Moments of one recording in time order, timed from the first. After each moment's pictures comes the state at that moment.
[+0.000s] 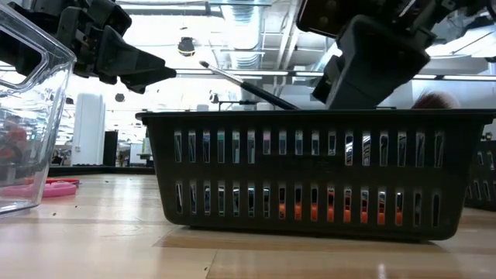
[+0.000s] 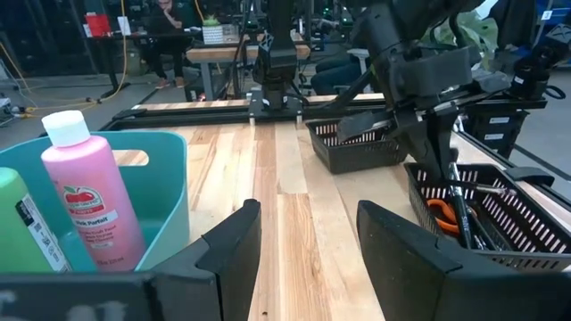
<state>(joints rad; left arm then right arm) -0.04 0.95 0.15 0.70 -0.02 0.05 0.44 1.77 1.03 -0.14 0.02 0.41</state>
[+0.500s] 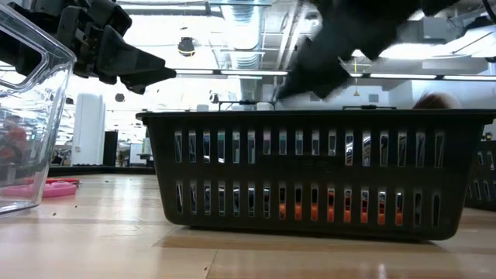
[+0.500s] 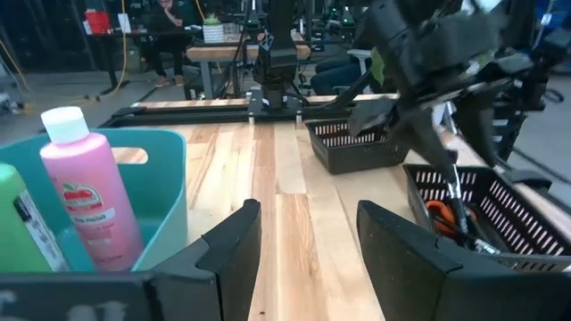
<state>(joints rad) -0.04 0.95 0.15 0.70 -0.02 0.03 0.43 1.77 1.03 0.04 0.03 0.32</state>
